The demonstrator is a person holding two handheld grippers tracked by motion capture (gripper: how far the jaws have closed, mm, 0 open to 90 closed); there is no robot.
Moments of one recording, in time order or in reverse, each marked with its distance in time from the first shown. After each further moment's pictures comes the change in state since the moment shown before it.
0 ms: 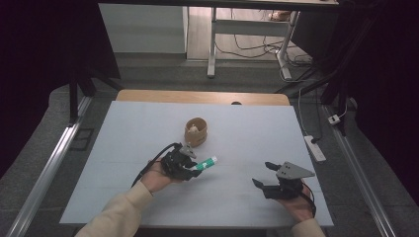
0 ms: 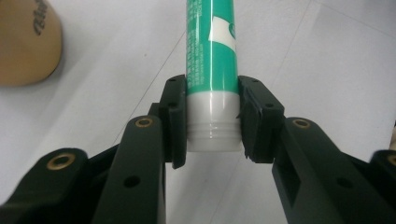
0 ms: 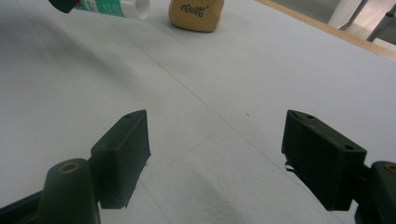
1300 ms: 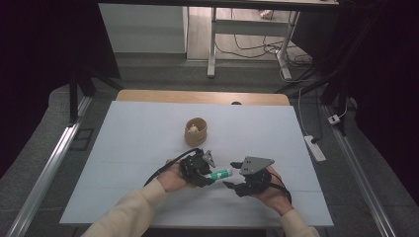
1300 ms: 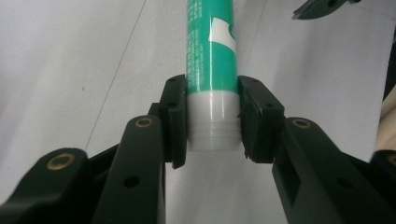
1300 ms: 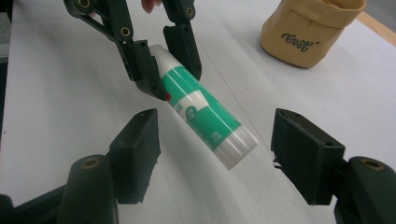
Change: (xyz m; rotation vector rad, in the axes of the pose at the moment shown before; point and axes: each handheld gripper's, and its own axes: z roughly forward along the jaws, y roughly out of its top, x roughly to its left) left arm -0.022 0.029 0.029 0.105 -0.068 0.142; right arm 0.042 0.058 0.056 0.112 0.240 -0.204
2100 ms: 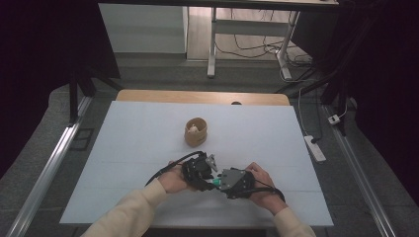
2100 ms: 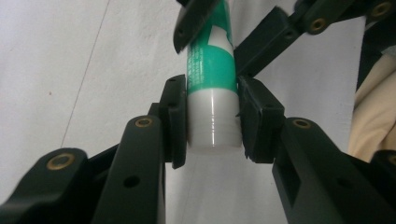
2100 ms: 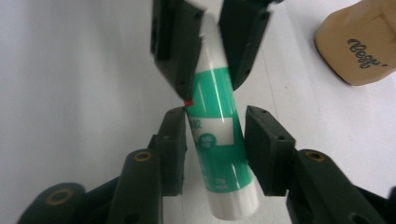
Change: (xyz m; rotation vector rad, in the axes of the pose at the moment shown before) left arm -0.006 0.004 0.001 0.037 -0.073 0.048; right arm 0.028 0.017 0.033 0.244 0.020 -0.384
